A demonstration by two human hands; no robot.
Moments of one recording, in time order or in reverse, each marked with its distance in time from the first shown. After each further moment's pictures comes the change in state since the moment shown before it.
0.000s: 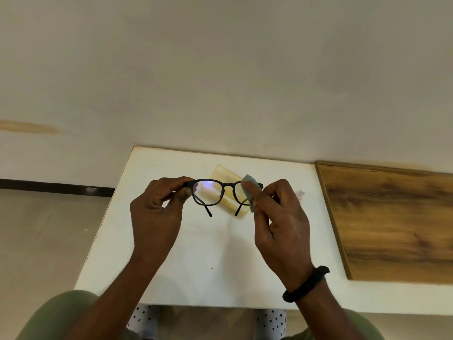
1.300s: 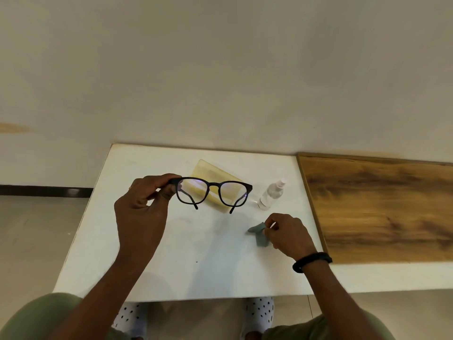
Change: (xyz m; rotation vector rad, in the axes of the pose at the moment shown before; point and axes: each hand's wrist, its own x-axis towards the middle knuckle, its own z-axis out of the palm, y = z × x) left_hand -0.007 0.001 0.007 0.031 -0.016 0.069; right_hand -0.037 0.121 0.004 -0.159 -0.632 0.737
